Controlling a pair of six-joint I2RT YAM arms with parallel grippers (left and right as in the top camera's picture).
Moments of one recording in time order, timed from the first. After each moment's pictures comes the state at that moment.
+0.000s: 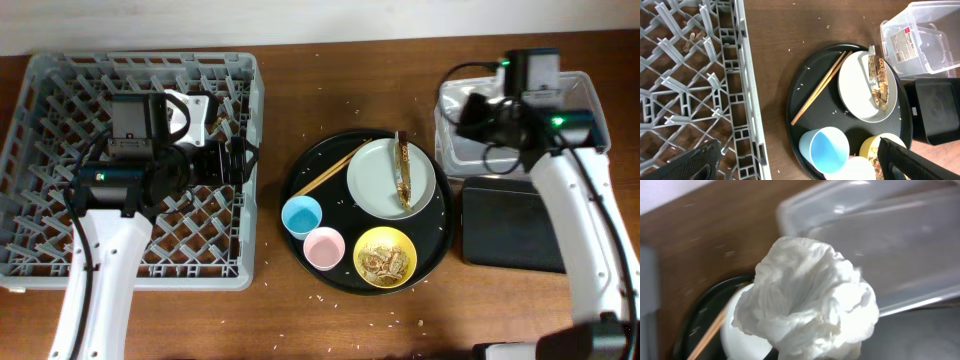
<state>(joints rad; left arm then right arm) -0.06 1.38 1.37 -0.90 0.39 -0.06 -0.02 1.56 1.48 -0.88 -0.04 0.34</state>
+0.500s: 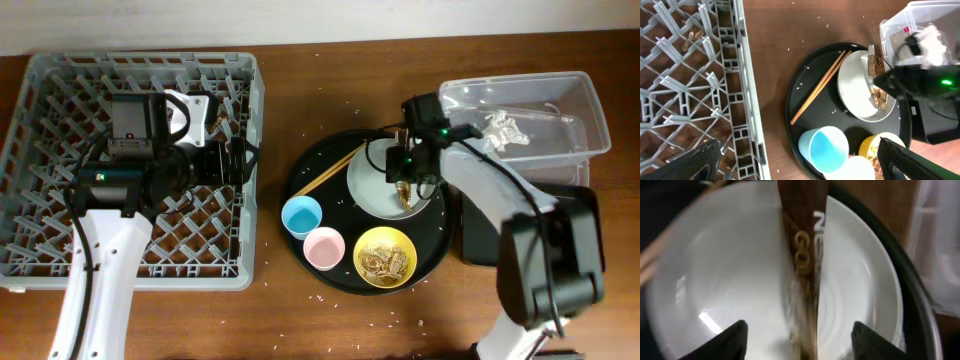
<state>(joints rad) -0.06 1.39 1.37 -0.90 0.39 -0.06 0.22 1.88 1.27 -0.66 -0.01 0.28</state>
